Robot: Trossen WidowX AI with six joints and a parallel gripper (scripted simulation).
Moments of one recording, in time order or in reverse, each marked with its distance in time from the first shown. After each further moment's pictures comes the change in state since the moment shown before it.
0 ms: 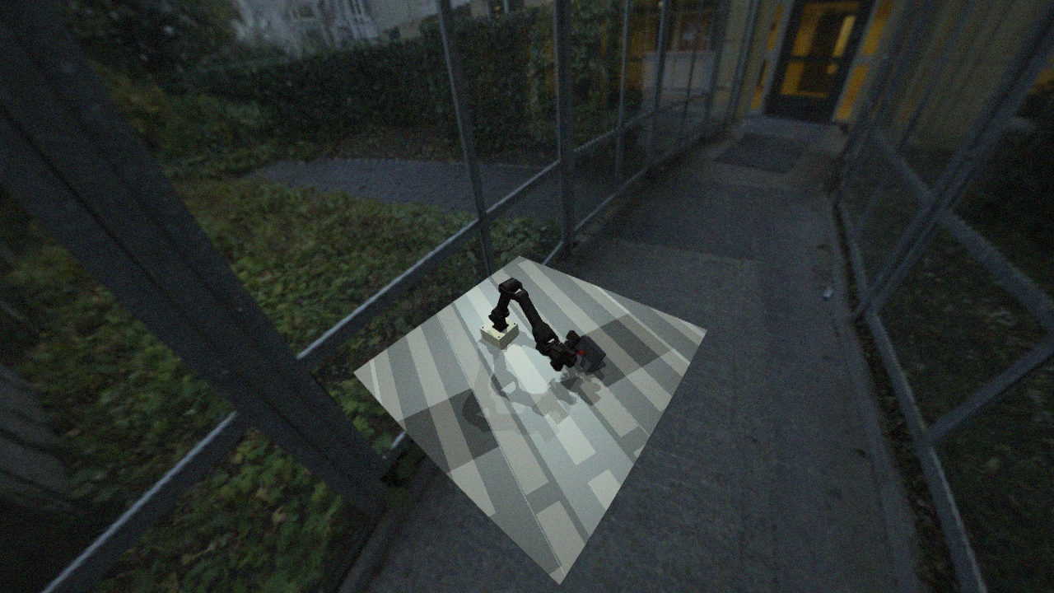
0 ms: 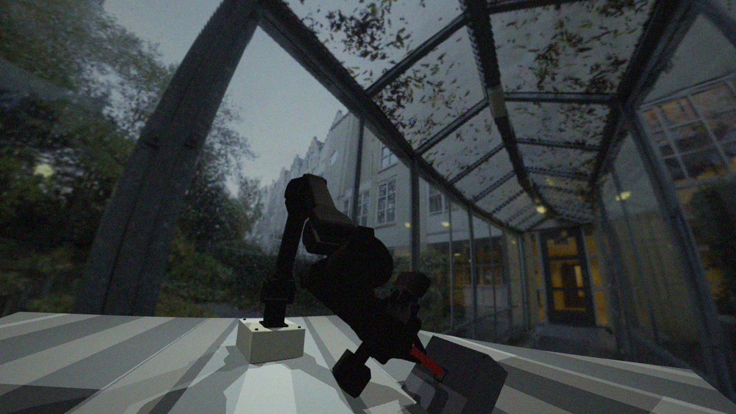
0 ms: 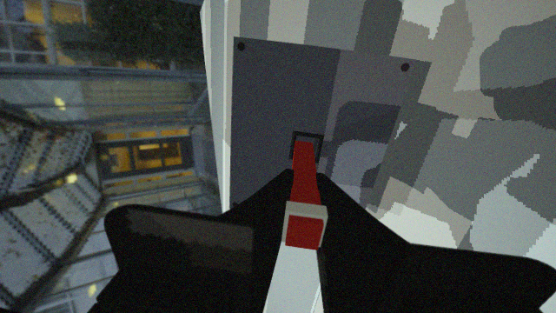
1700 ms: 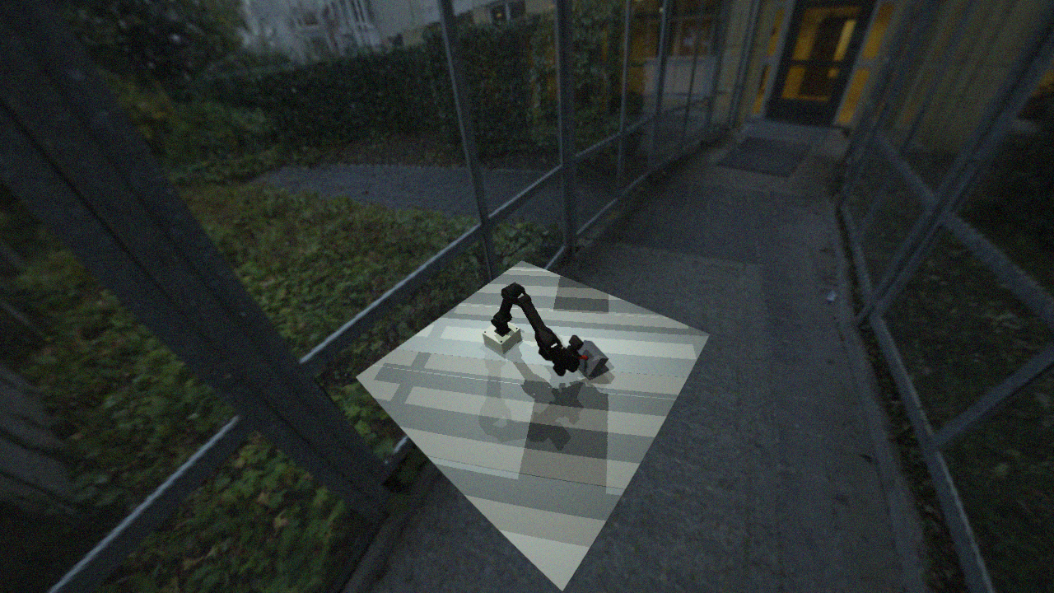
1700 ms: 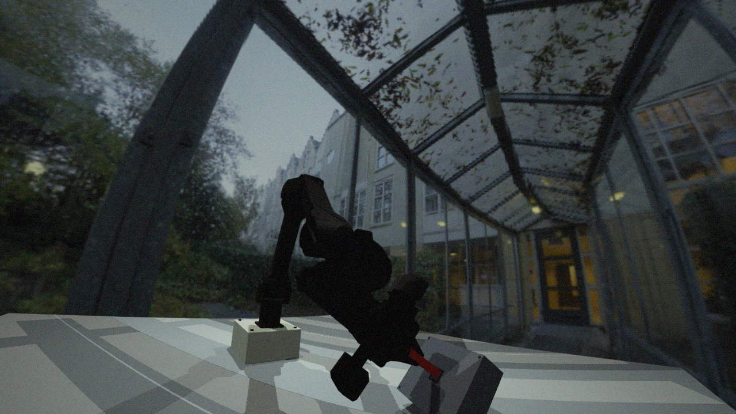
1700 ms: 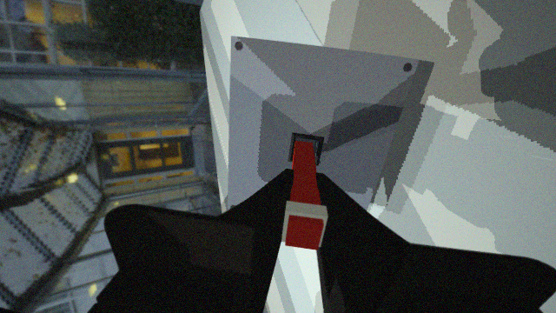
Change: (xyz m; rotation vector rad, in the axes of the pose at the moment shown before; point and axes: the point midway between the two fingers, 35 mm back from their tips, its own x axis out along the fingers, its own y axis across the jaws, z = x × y) arm 0.004 0.000 0.000 0.000 0.001 0.002
